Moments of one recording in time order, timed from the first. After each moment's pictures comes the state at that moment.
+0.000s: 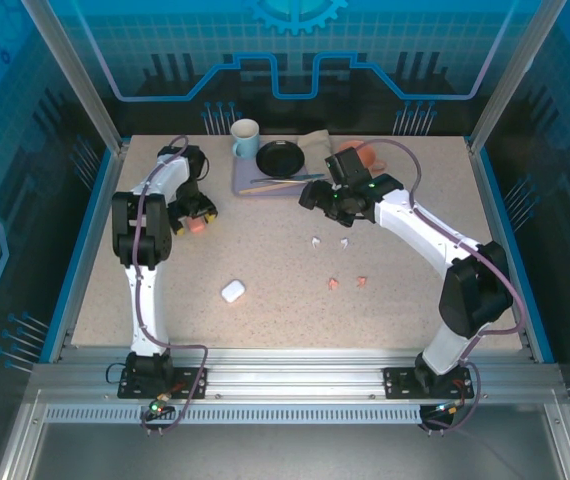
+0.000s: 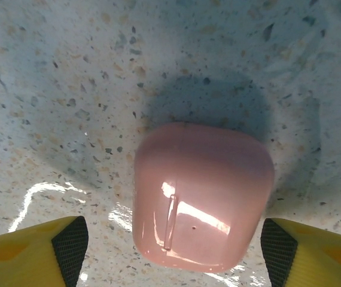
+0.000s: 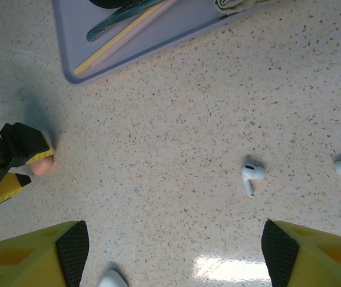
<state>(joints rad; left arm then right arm) 0.00 2.31 1.91 -1.26 -0.05 -0.68 0.51 1.69 1.45 -0.69 -0.08 0.85</state>
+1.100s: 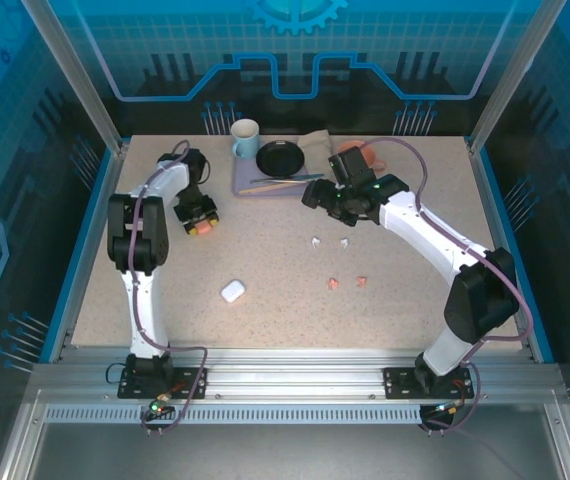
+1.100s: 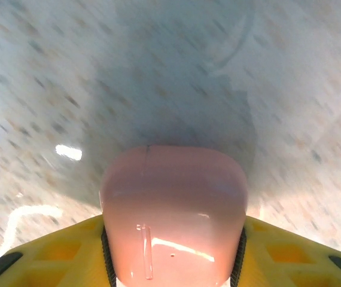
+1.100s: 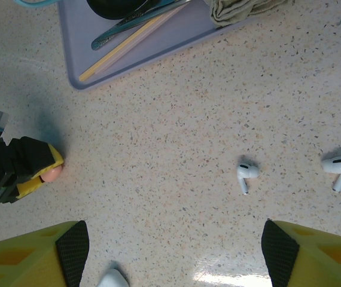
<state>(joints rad) -0.04 2.20 1.75 -1.11 0.06 -0.58 0.51 1.65 1.44 -0.70 -0.05 0.85</state>
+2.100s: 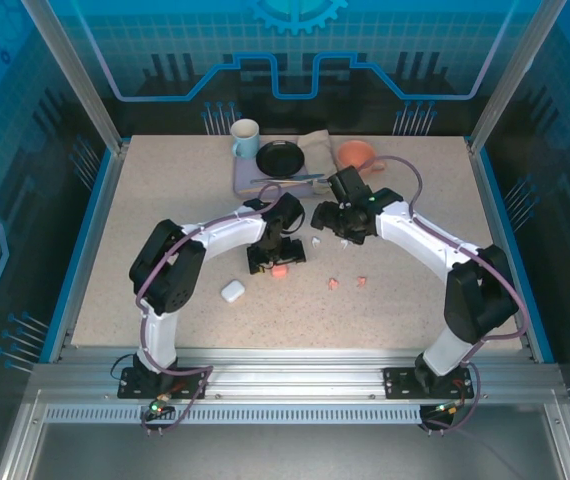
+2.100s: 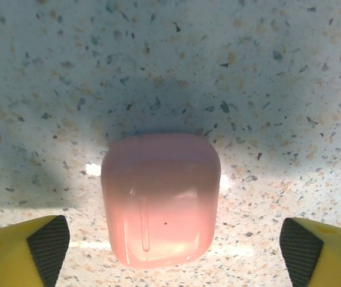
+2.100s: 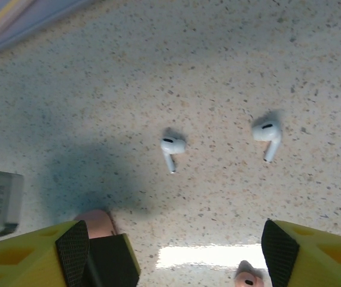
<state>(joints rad) -0.62 1.98 1.42 -0.86 0.08 -0.90 0.52 1.65 1.29 -0.73 0.02 0.82</state>
